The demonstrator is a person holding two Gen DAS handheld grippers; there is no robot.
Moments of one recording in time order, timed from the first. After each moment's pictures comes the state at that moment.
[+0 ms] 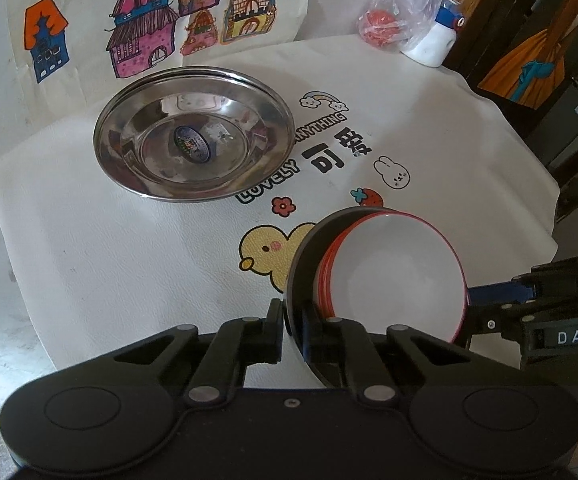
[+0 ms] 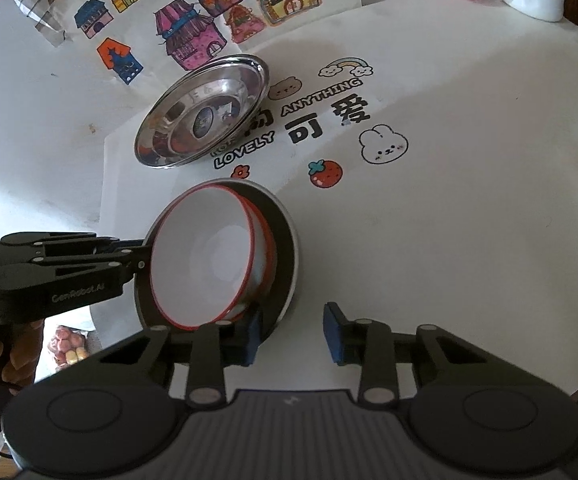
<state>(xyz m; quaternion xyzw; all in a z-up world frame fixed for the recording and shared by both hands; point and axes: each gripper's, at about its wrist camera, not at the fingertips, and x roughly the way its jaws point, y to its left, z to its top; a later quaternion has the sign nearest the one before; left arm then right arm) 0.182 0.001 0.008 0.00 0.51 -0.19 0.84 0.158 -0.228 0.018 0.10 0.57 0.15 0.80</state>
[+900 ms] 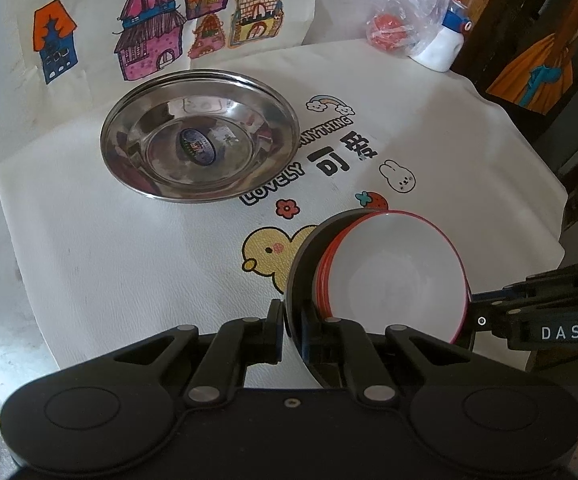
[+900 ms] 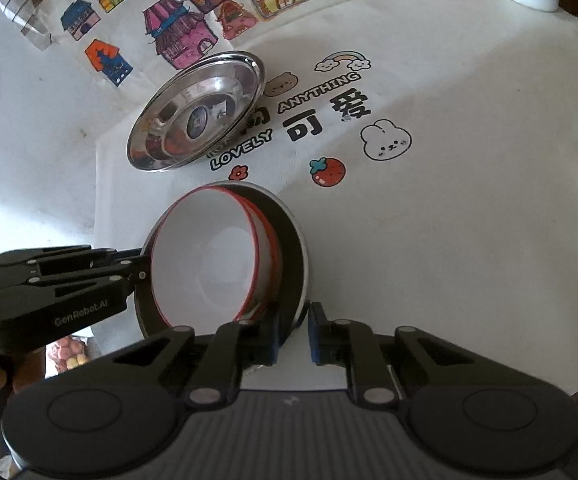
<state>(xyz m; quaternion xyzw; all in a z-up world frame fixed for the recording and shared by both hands) 0.179 -0.002 0.008 0.00 0.50 -0.17 0.85 0.162 -0.219 0.014 0.12 0.58 0.14 0.80</state>
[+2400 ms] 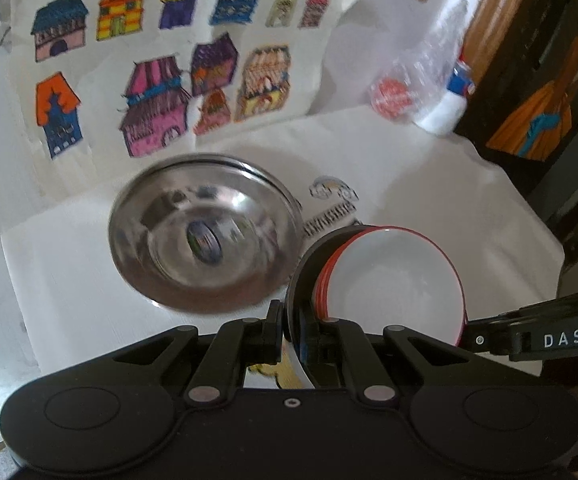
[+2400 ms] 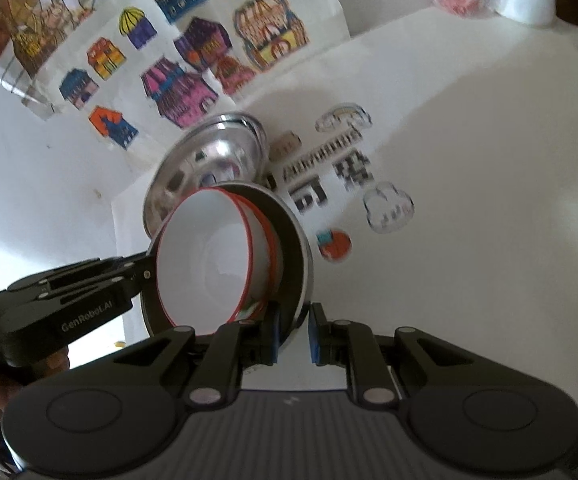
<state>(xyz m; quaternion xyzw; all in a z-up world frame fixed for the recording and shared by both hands) 0.217 -0.001 0.045 -0.03 0.44 -0.17 0.88 0.206 -0.232 0.046 0.17 0.55 0.15 0.80</state>
